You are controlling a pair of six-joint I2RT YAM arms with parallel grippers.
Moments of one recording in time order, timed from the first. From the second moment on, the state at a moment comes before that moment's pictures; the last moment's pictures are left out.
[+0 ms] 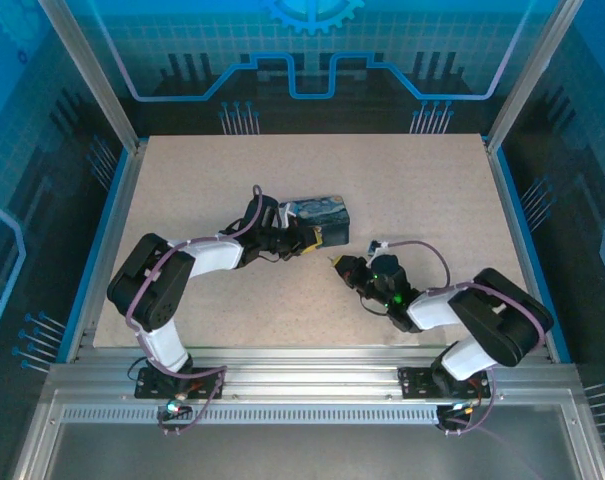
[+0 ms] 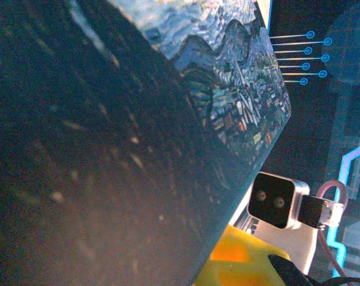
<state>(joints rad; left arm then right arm) -0.47 1.76 0.90 0.24 0.64 -1.04 0.66 1.52 0.29 0.86 -0.05 1.28</state>
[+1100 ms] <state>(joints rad) -0.47 1.77 0.88 0.31 0.65 -1.09 0.72 1.65 0.33 1.07 0.08 1.38</state>
